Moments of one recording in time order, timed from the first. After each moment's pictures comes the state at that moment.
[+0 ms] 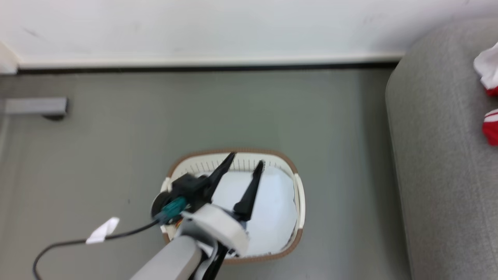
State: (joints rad) left arm -0.54 0.21 -0.75 0.27 -0.59 0.14 -0.24; right arm -0.44 -0.26 -0.39 0.31 -0.09 0.13 -0.26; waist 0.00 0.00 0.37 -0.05
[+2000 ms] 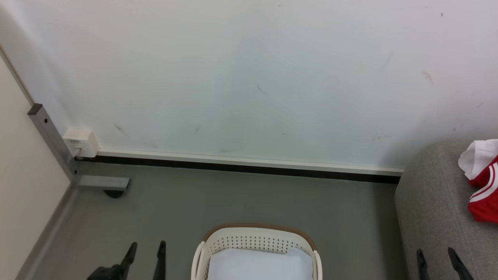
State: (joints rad) left arm -0.03 0.09 -0.07 0.37 -0.19 -0.04 -0.26; right arm 0.09 -0.05 -0.10 0.26 0.07 0.13 -0.26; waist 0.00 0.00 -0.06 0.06
